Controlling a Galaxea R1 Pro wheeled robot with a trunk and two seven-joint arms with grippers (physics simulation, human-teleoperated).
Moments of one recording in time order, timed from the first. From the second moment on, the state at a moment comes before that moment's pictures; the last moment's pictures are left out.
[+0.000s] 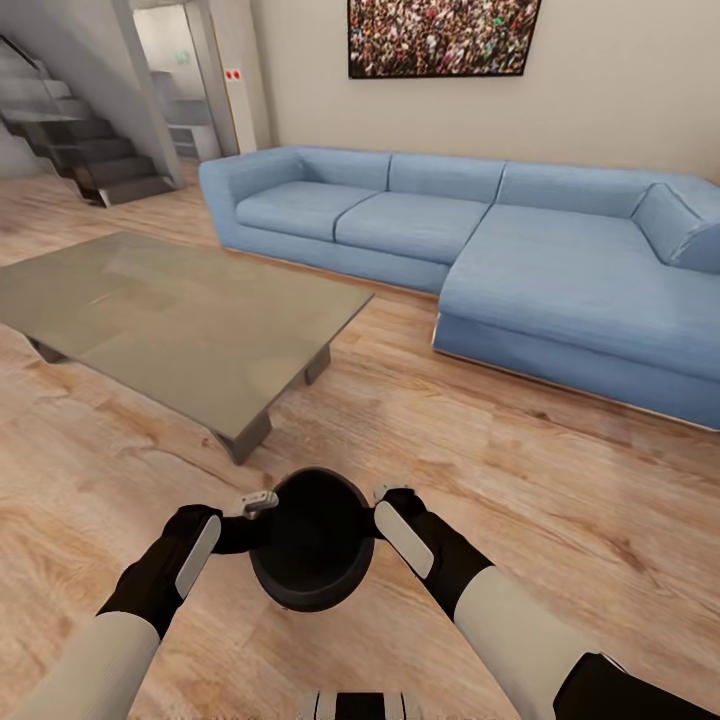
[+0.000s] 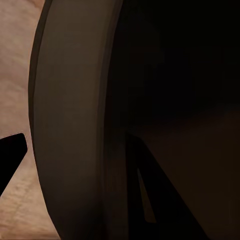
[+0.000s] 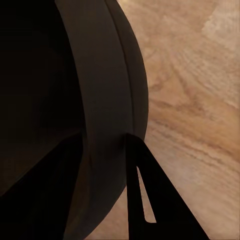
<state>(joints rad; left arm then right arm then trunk) -0.64 0.07 -0.06 -0.88 0.31 0.86 -0.12 -0.81 0.17 0.62 -0.73 -0.85 0.68 -0.53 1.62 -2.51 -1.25</state>
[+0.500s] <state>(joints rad) -0.64 0.07 -0.06 -0.88 0.31 0.86 -0.12 -0.81 0.17 0.62 -0.73 -0.84 0.68 -0.53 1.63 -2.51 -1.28</state>
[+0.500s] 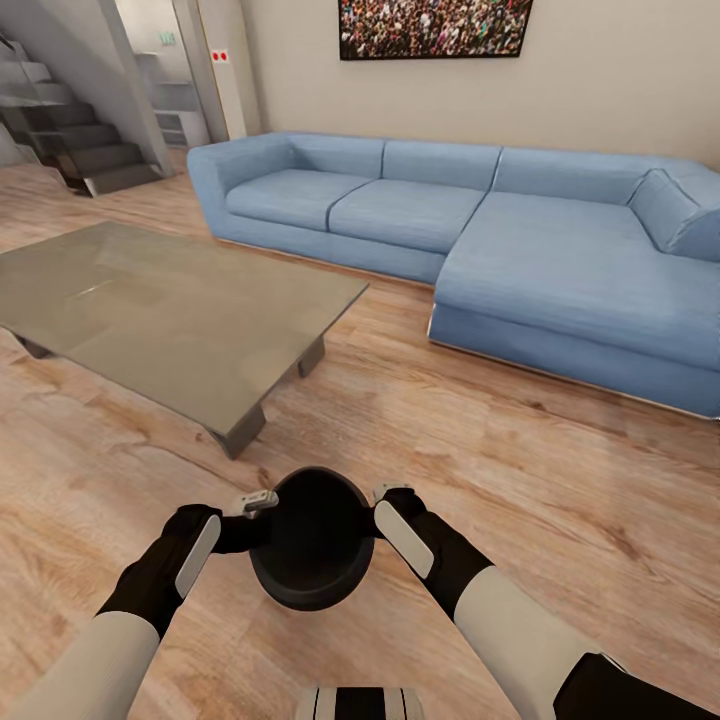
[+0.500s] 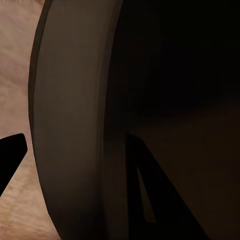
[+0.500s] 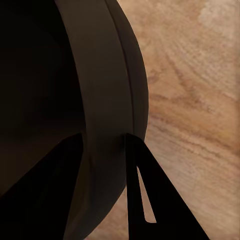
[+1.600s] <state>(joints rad) -0.64 0.07 -0.06 -0.88 0.31 0.86 -0.12 -0.81 0.17 0.62 -0.73 -0.84 0.68 -0.53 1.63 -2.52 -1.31</state>
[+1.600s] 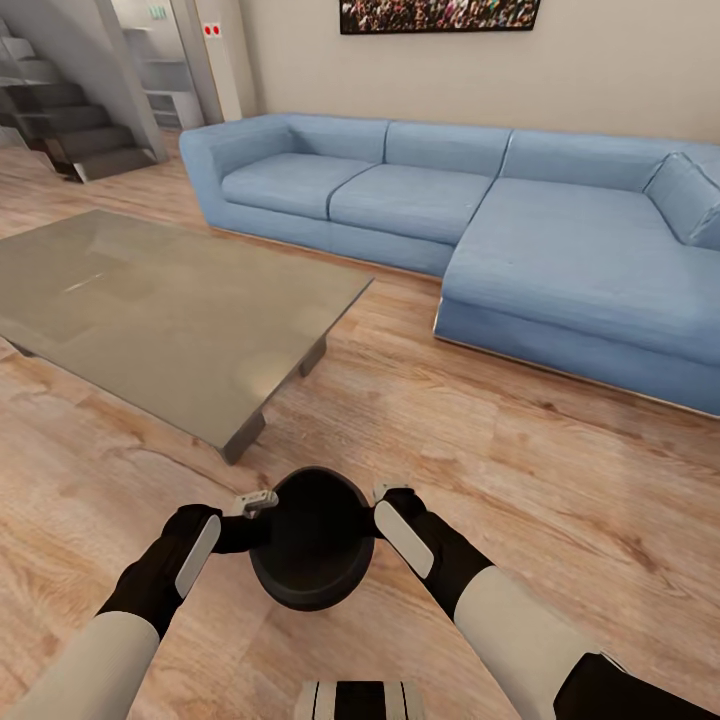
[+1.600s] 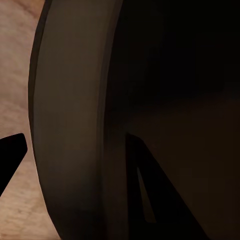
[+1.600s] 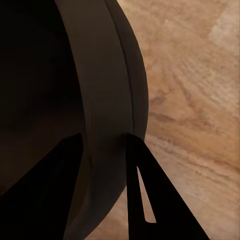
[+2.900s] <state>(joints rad) -0.64 0.07 -0.06 -0.88 0.31 0.86 -0.12 -0.81 0.17 0.62 -0.73 -0.84 0.68 -0.53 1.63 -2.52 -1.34</state>
